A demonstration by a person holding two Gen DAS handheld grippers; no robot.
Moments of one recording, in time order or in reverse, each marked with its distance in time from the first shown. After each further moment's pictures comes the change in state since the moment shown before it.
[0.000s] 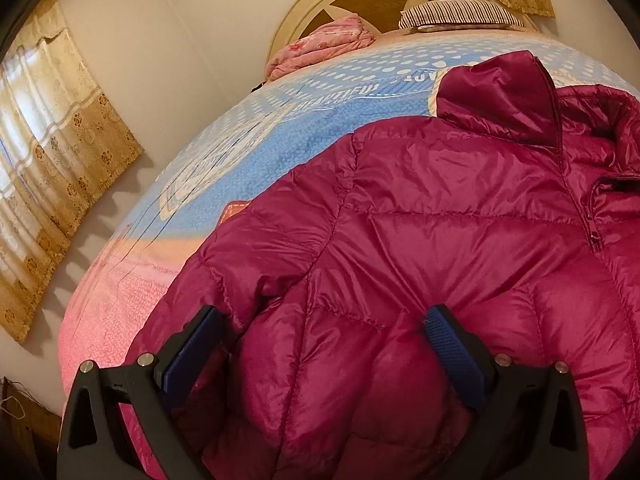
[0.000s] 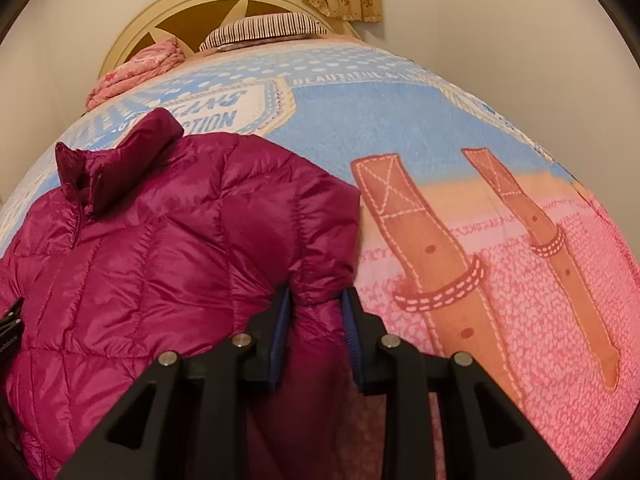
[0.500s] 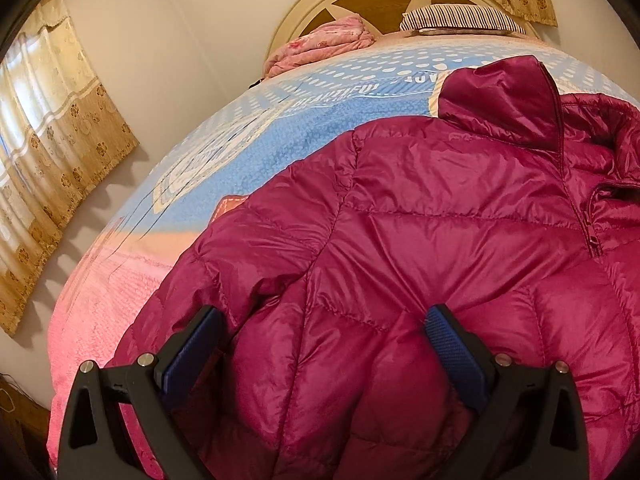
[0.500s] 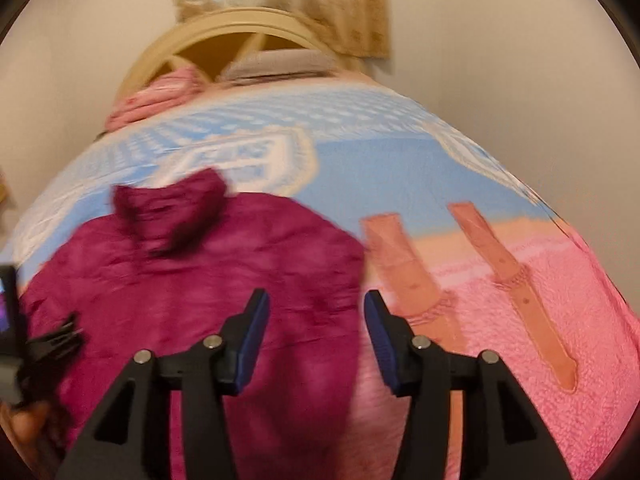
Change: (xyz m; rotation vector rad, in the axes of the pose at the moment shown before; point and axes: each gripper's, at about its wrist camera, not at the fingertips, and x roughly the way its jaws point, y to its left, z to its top) left arm 0.003 0.003 -0.005 -0.031 0.002 -0.032; right arm -0.079 0.025 0.007 -0.045 -0.113 0.064
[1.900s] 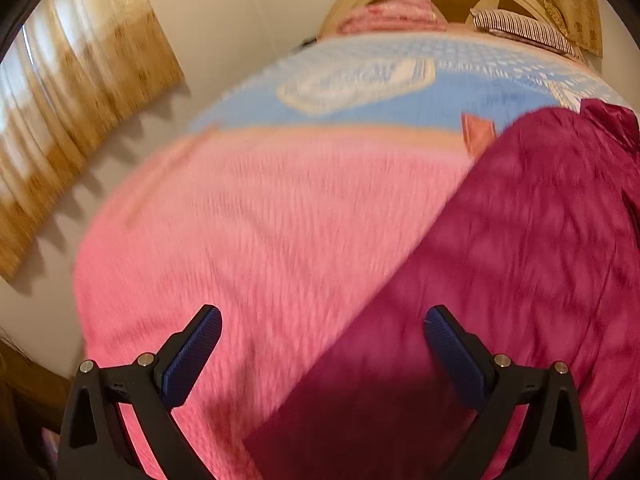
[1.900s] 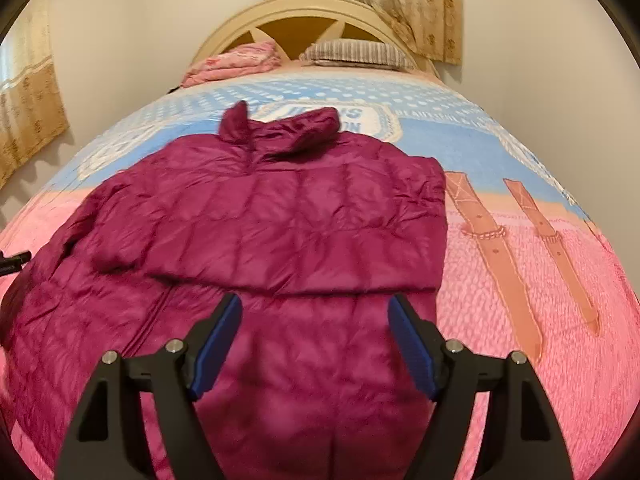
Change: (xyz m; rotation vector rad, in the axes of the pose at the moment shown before) left arm -0.001 0.286 -0.108 -0.148 0.144 -0.044; right arm -0.056 0.046 -0.088 -0.171 0.027 0.138
